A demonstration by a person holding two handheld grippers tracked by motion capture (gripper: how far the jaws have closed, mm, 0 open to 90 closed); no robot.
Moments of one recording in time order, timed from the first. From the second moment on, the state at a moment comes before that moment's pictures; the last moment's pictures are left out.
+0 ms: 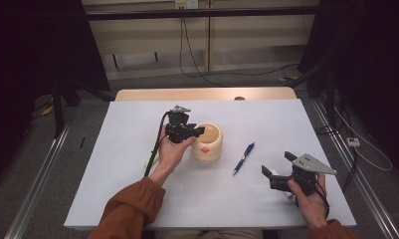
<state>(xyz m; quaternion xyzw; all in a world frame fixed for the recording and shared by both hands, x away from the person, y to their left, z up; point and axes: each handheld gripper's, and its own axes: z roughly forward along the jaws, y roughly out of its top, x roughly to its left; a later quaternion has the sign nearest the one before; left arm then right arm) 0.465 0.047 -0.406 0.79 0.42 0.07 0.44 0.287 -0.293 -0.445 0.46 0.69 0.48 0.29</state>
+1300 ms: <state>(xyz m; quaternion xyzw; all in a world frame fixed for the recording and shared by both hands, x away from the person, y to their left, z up) 0.444 0.093 -0.372 0.80 0.34 0.12 0.49 0.290 -0.293 -0.446 0.46 0.69 0.47 0.29</state>
